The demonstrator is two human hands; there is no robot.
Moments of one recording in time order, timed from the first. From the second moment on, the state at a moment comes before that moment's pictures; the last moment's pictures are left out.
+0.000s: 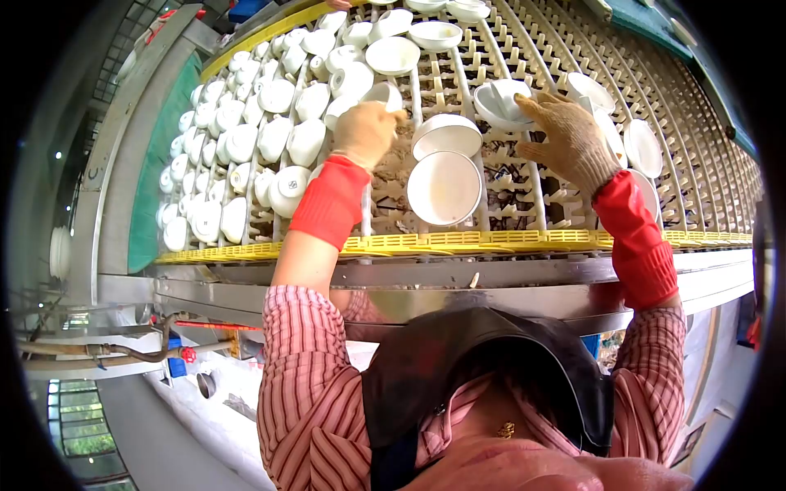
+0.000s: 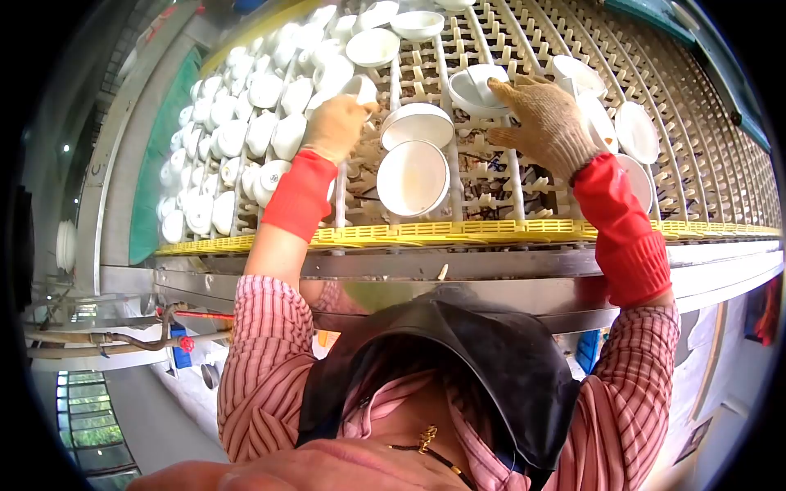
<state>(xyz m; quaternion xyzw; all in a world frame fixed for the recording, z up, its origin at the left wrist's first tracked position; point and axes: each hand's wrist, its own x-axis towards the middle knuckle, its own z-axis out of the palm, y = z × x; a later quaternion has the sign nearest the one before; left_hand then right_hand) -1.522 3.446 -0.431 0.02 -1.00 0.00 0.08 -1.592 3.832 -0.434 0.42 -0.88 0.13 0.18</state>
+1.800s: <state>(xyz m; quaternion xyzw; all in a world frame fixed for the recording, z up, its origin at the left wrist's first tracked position) -1.622 3.435 -0.426 -0.03 -1.00 0.02 0.04 -1.611 3.801 -0.499 0.40 -0.85 0.32 0.11</state>
